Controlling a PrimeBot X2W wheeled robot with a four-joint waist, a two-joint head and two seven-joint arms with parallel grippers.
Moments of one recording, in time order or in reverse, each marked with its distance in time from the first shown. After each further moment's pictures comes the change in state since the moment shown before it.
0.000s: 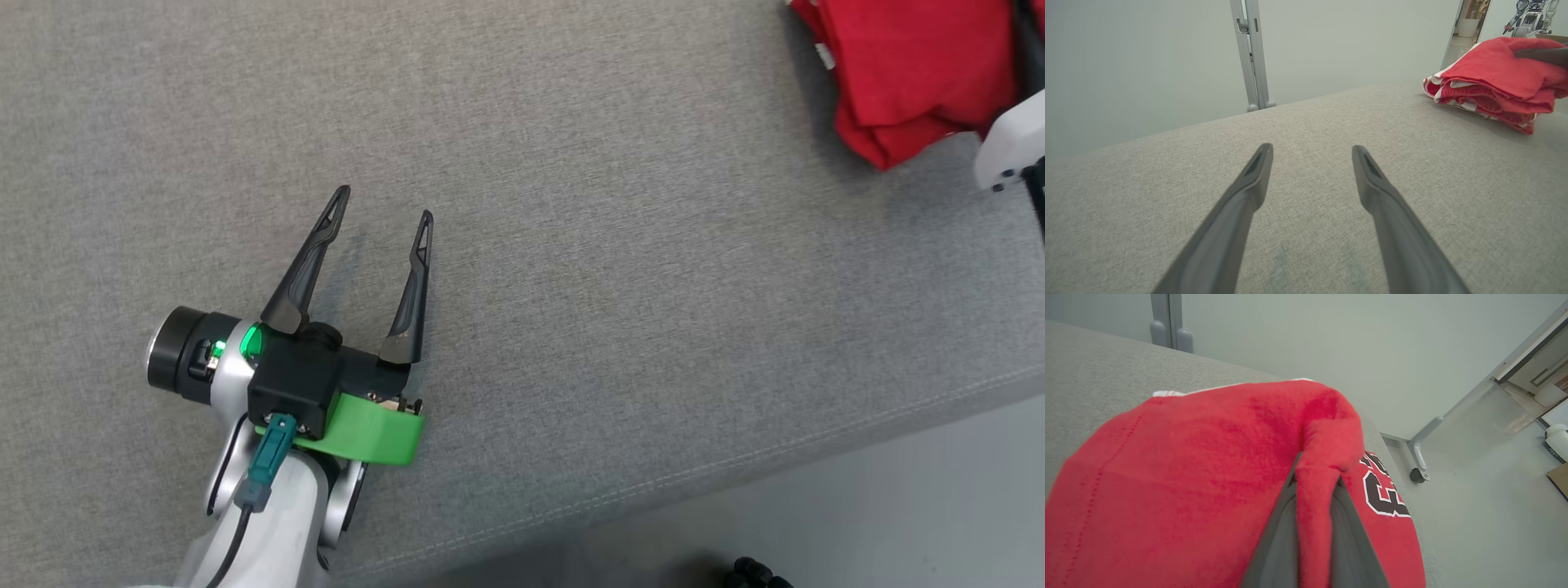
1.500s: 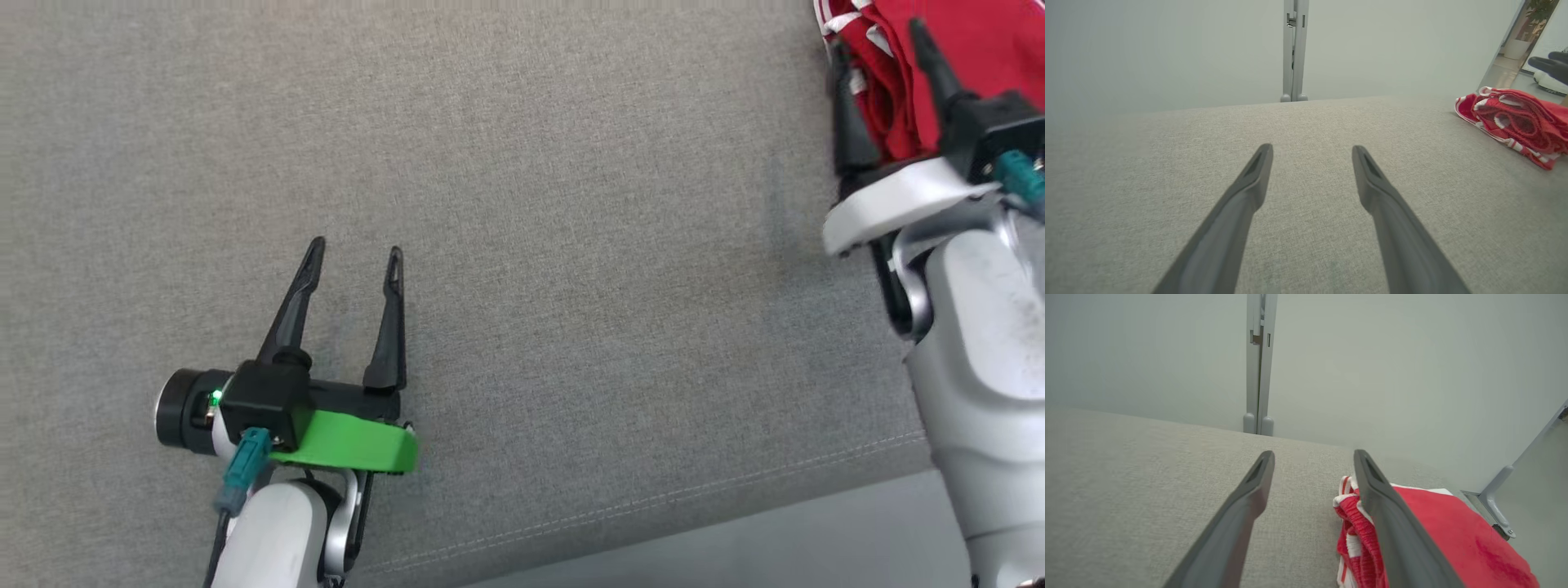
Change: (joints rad) left arm 0.067 -0.031 0.025 0.052 -0.142 0.067 0.004; right arm 0.234 0.266 -0.205 -0.354 -0.194 0.000 0.000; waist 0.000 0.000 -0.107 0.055
